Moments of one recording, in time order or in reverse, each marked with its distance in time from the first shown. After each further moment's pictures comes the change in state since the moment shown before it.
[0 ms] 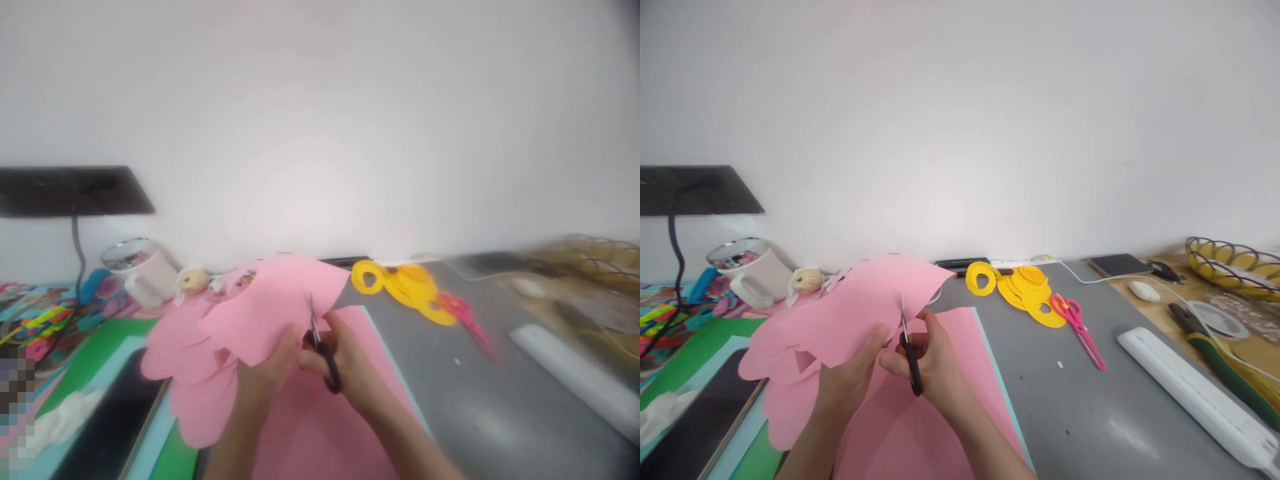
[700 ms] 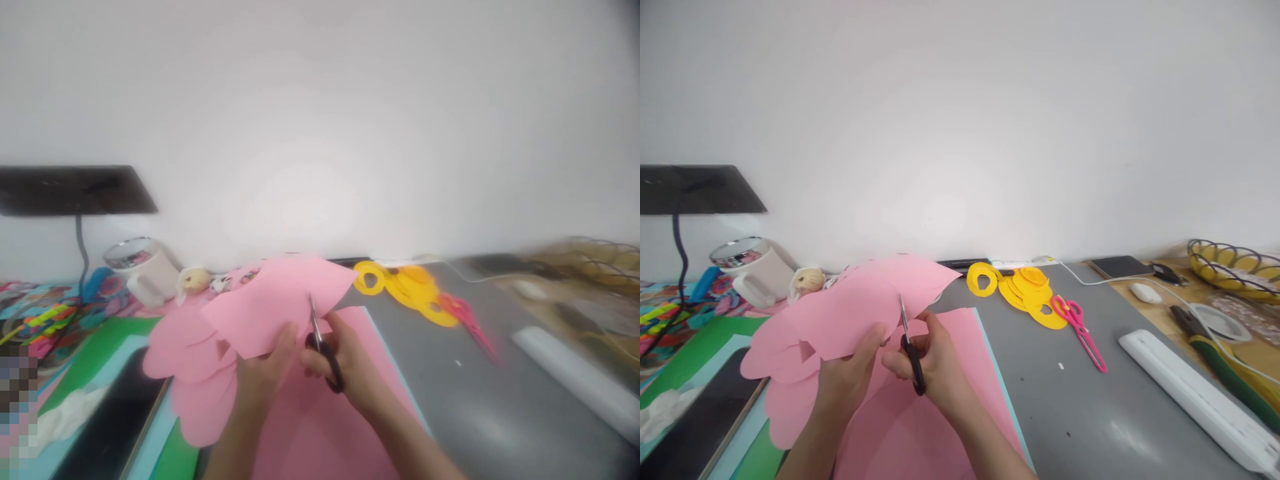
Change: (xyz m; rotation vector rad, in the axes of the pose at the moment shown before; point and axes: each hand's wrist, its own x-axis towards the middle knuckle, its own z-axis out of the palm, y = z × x) left_hand 0.003 -0.003 0.000 0.054 0.087 -0.039; right_hand 0.000 0.000 0.000 -0.125 0.021 -0.012
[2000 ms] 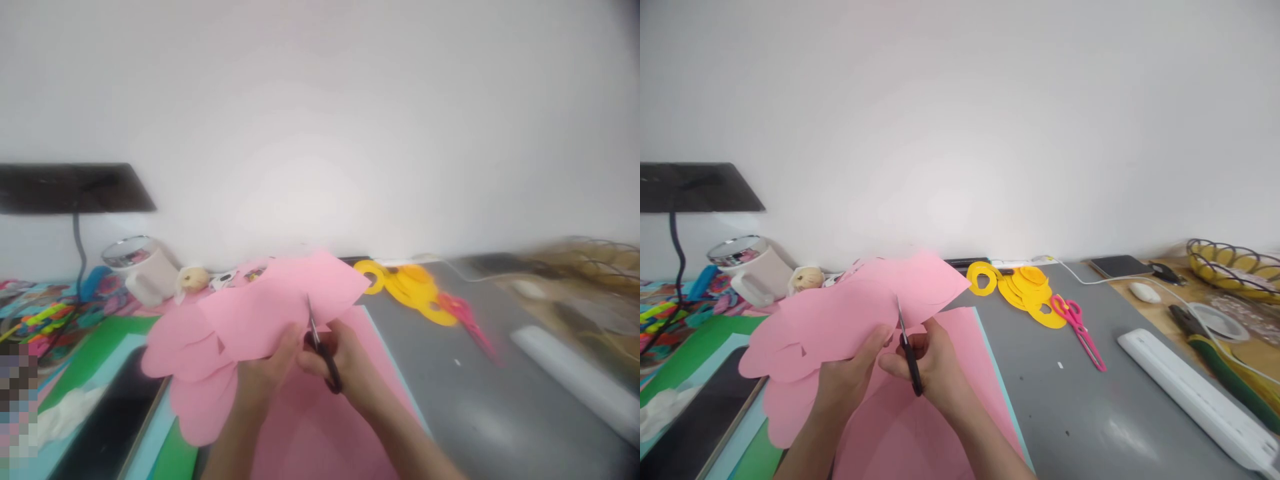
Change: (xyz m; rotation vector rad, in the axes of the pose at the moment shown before) left_hand 0.000 -0.005 -0.001 -0.028 -0.099 0.126; right_hand 0.002 0.004 0.000 0.045 -0.020 0.003
